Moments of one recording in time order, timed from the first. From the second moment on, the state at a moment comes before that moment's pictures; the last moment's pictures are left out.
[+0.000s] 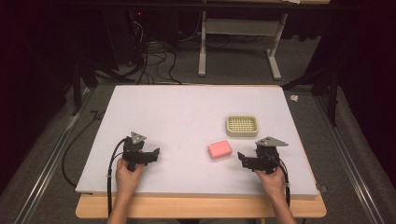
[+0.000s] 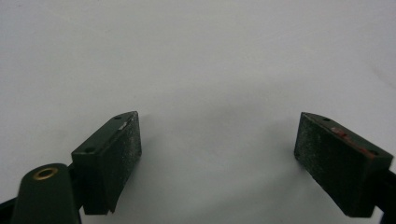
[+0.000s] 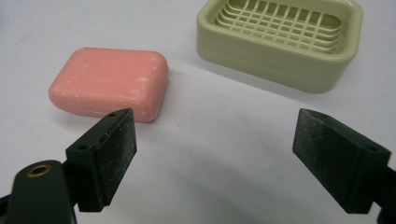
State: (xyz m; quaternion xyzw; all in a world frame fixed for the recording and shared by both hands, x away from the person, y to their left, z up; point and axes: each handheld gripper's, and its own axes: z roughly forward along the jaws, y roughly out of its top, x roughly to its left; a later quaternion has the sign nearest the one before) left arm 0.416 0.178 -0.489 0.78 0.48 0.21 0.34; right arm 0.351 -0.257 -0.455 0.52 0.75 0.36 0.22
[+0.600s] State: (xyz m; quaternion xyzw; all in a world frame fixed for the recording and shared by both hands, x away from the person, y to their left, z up) left arm 0.416 0.178 -0.489 0.78 0.48 0.21 0.34; right arm 0.349 -0.228 -0.452 0.50 0.76 0.37 0.21
